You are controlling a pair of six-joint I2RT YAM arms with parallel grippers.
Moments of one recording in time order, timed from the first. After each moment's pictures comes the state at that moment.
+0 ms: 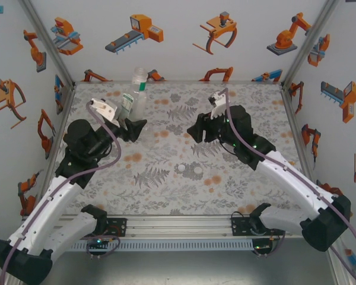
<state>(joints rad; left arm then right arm) -0.46 0.83 0.84 0.04 0.25 0.04 0.65 1.16 1.02 -0.22 -0.14 0.30</state>
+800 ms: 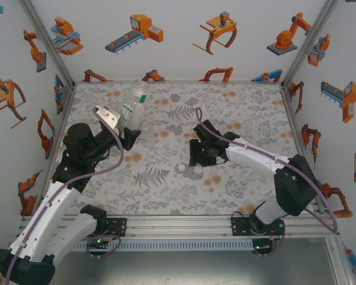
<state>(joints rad) -0.41 0.78 0.80 -0.13 0.29 0.17 0.71 1.52 1.01 -0.60 -0.07 0.60</state>
